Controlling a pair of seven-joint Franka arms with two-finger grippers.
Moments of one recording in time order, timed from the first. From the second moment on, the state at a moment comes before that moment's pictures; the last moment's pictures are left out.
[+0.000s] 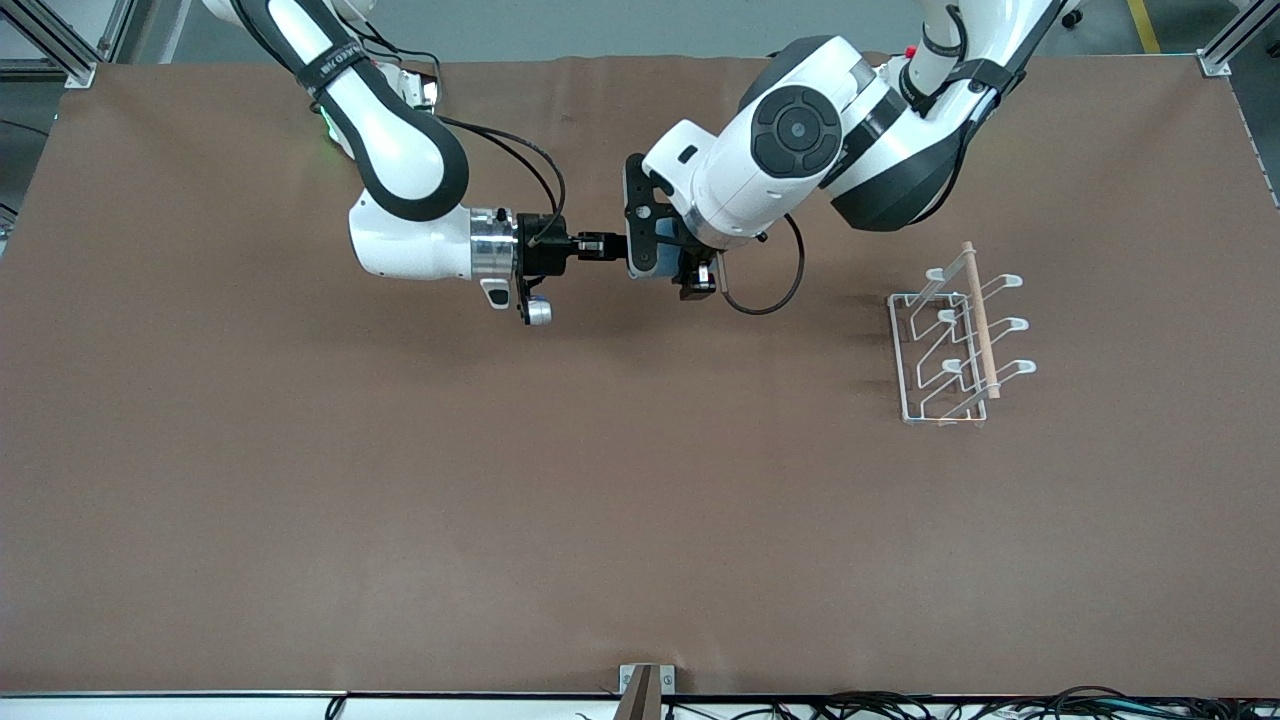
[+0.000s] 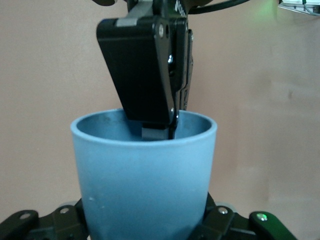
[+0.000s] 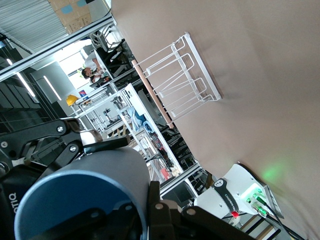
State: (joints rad) left arm -0.21 0.40 -0.60 -1.49 -0.12 1.81 0.74; right arm 0.02 0.27 0.64 -2.05 1.63 2.25 -0.17
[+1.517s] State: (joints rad) left arm -0.22 0.36 -0.60 -1.56 0.76 1.38 0.85; right arm -0.06 0.12 0.29 -2.01 0.34 2.17 0.14
